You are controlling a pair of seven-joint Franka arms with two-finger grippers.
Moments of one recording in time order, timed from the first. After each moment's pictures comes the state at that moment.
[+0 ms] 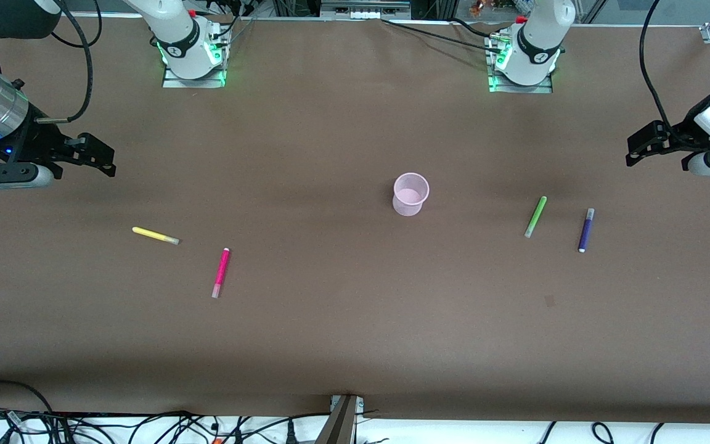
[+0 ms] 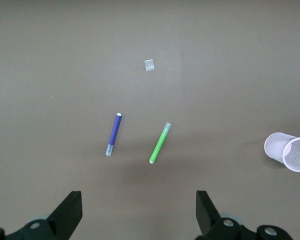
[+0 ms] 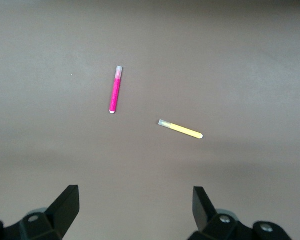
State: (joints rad) left arm 0.03 0.01 -0.04 -1.62 0.02 1.61 0.06; right arm 0.11 0.07 0.00 -1.58 0.01 1.68 0.07
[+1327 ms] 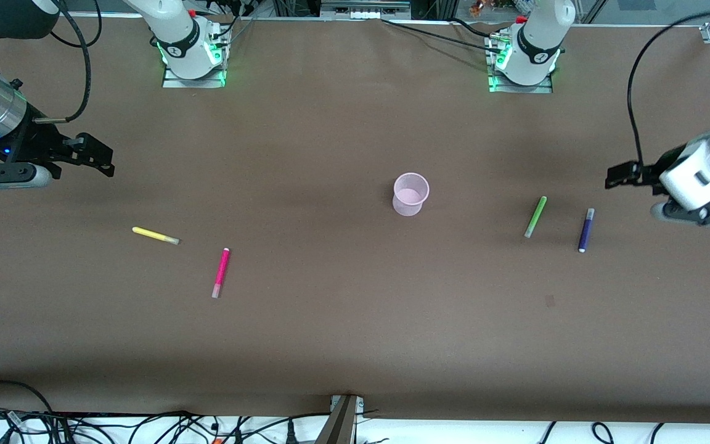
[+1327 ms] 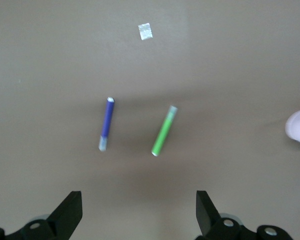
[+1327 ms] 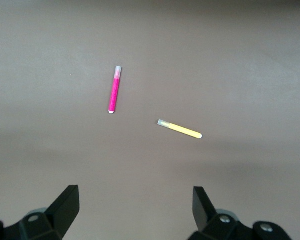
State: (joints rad) left arm 0.07 0.23 -0.04 -1.63 0.02 1.66 0.19; right arm 0.11 0.07 0.00 -1.58 0.01 1.68 0.06
